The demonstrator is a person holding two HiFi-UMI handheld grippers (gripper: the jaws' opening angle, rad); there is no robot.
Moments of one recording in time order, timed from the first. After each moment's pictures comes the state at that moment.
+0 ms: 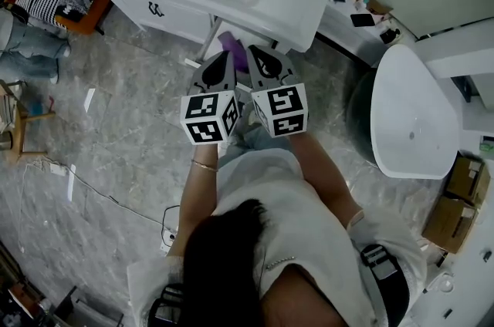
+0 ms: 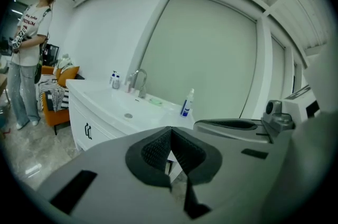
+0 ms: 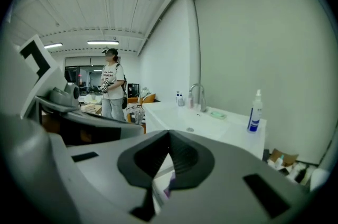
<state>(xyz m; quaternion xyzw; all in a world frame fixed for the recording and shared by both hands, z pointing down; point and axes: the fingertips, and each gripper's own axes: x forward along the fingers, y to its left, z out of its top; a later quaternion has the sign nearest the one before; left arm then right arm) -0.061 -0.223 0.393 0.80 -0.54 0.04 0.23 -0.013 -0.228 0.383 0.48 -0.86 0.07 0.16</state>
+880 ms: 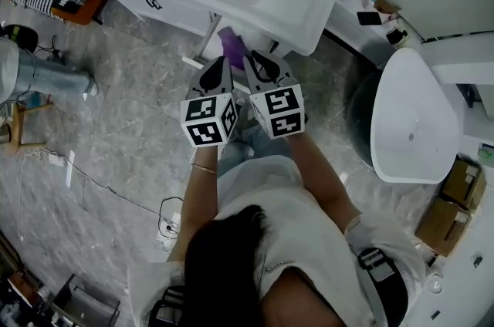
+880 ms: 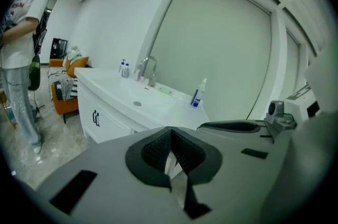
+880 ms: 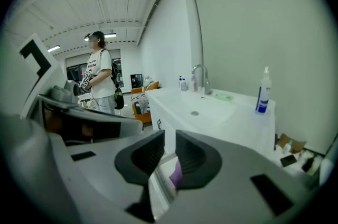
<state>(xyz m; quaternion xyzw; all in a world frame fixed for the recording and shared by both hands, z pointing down) -0.065 -0.242 0.442 0.77 -0.57 0.08 0.28 -0.008 -0.247 0.440 0.44 -0.86 0.13 0.22</state>
